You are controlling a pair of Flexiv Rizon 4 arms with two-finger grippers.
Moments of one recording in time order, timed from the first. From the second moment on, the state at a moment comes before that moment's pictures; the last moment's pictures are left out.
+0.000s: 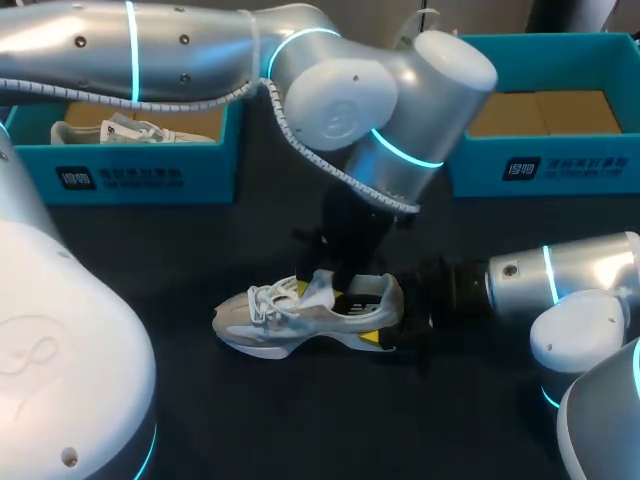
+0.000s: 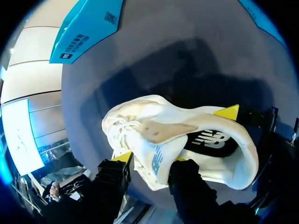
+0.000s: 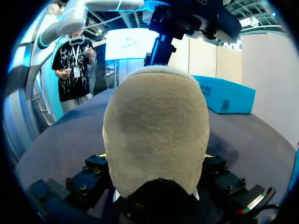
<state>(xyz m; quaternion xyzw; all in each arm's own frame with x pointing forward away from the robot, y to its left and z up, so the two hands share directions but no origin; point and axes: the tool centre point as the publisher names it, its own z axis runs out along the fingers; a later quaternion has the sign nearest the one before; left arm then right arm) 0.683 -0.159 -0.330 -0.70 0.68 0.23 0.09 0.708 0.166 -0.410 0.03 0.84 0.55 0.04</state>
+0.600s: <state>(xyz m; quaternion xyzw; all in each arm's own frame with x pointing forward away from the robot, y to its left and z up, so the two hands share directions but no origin) 0.689 -0.139 -0.310 -0.70 0.68 0.19 0.07 0.708 0.166 -0.410 0.03 0.84 0.55 0.04</state>
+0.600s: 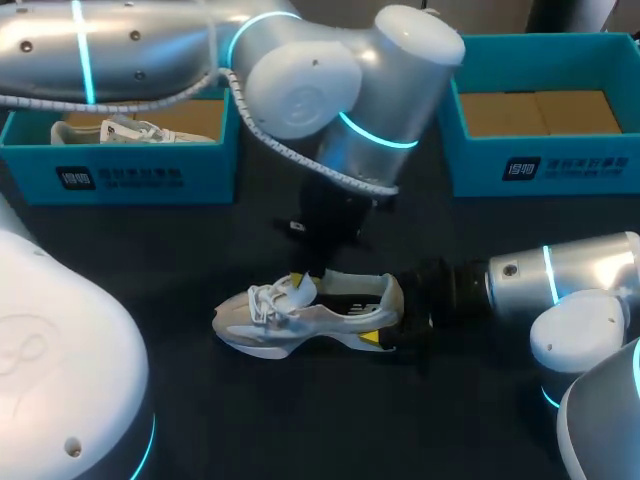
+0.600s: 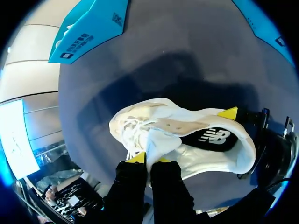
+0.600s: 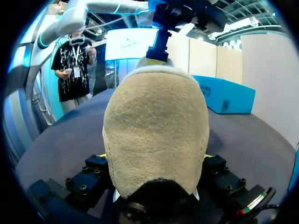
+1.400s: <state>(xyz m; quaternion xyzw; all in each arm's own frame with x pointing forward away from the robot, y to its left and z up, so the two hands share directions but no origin) 0.669 -0.055 -0.330 -0.75 0.66 0.11 0.02 0.708 0.166 -0.409 0.03 0.84 0.55 0.04</state>
